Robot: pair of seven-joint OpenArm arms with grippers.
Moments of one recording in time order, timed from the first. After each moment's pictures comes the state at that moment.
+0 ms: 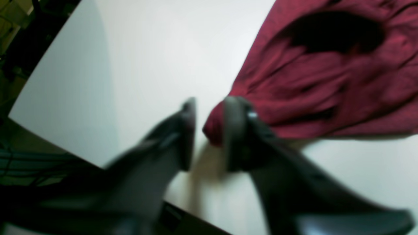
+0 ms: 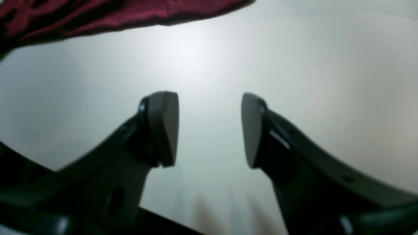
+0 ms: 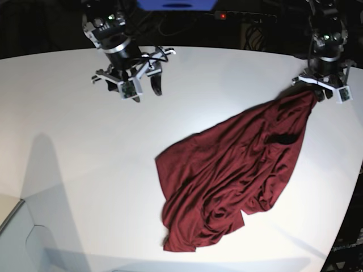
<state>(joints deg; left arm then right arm) 27.8 -9.0 -25.1 105.4 -15.0 0.0 26.2 -29.1 7.6 -17.1 115.6 -0.3 0.2 -29.0</state>
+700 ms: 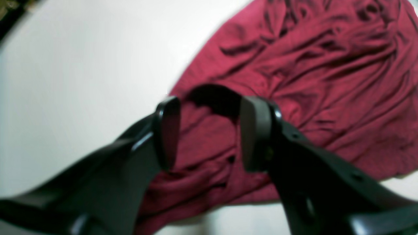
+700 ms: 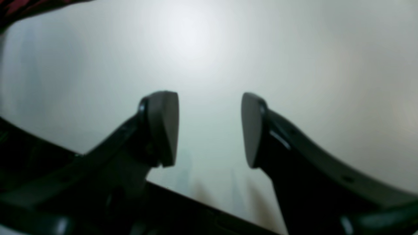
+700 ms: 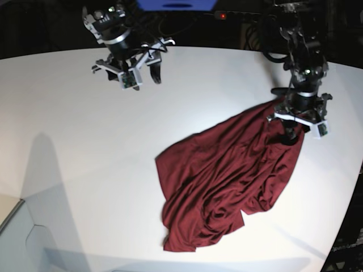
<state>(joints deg) 11.8 -4.2 -17.4 97.5 -14.9 0.5 26.7 -32.9 7.8 -16.8 115.6 -0.4 0.2 -29.0</state>
